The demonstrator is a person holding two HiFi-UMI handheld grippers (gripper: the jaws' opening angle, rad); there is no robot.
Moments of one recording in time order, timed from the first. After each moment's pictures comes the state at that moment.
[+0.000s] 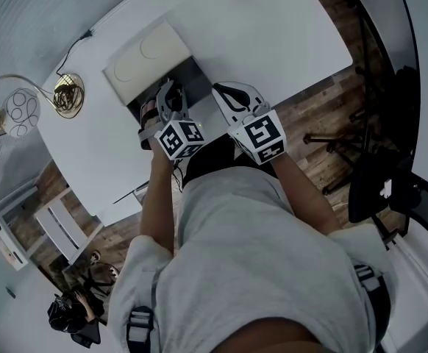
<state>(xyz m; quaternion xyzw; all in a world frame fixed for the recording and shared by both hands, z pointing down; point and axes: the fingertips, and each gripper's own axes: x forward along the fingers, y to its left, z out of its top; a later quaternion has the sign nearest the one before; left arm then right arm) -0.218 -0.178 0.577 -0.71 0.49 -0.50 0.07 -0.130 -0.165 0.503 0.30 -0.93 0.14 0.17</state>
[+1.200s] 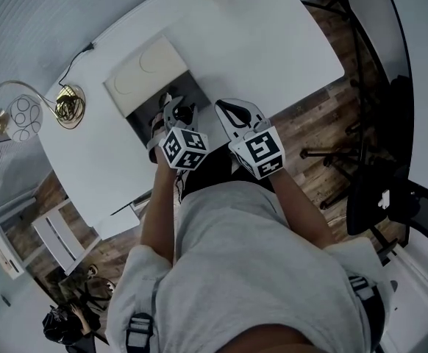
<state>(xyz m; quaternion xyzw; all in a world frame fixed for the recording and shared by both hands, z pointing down) -0.178 -0.166 0.585 -0.76 0.46 -0.46 -0.04 -0.110 -0.154 0.502 0.32 -0.92 0.15 0.17</state>
